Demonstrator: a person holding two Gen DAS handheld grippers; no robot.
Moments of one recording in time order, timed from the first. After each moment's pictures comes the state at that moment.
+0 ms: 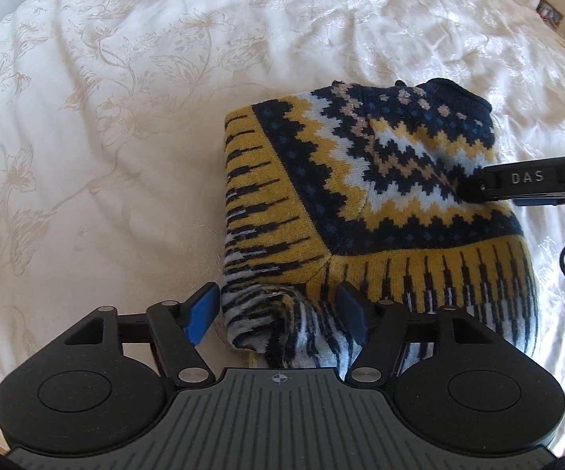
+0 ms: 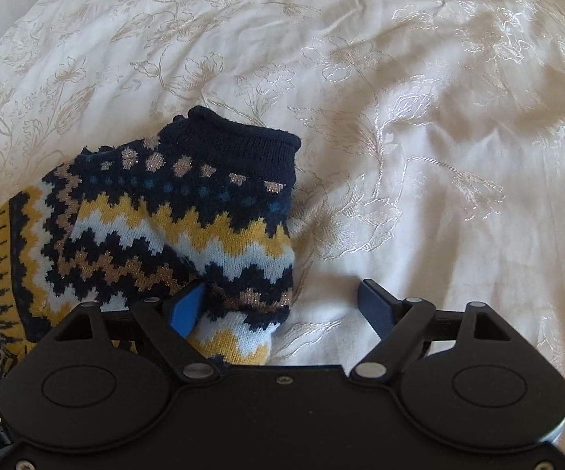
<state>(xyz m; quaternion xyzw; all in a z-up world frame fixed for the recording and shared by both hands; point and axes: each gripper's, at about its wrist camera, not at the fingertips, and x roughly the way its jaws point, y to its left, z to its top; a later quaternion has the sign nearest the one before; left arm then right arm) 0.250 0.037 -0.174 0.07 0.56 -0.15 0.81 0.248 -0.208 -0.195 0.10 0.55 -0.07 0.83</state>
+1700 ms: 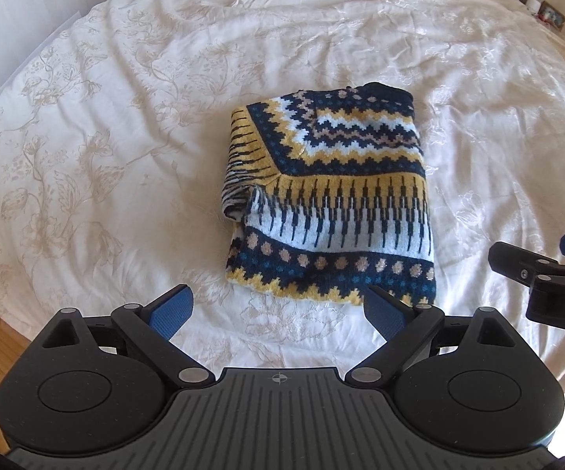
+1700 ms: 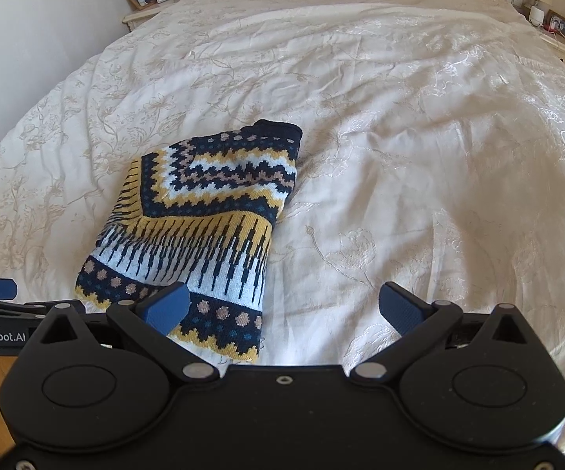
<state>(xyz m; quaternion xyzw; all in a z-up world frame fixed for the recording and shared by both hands) 0.124 0.026 -0.071 0.09 0.55 -0.11 0.83 0.064 -0.181 -0.083 0.09 0.46 -0.05 0.88</state>
